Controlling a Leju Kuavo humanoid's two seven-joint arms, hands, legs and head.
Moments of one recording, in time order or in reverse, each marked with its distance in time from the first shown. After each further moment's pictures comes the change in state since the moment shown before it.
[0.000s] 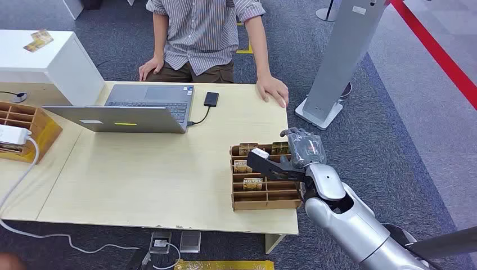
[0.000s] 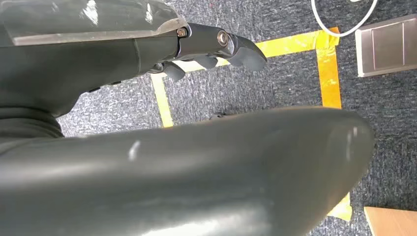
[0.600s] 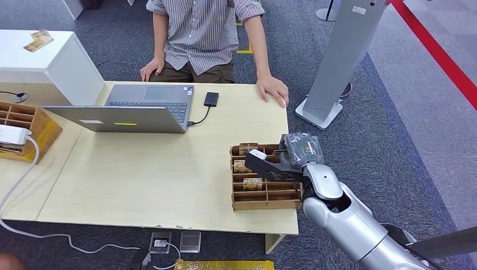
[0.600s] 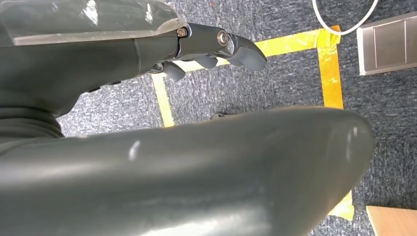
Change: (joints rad) left arm 0.000 -0.001 -0.010 0.000 0.006 0.000 0.000; right arm -0.010 0.008 0.020 0.021 -0.013 0.000 -0.003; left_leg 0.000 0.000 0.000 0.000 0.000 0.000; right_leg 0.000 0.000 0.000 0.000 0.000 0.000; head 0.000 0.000
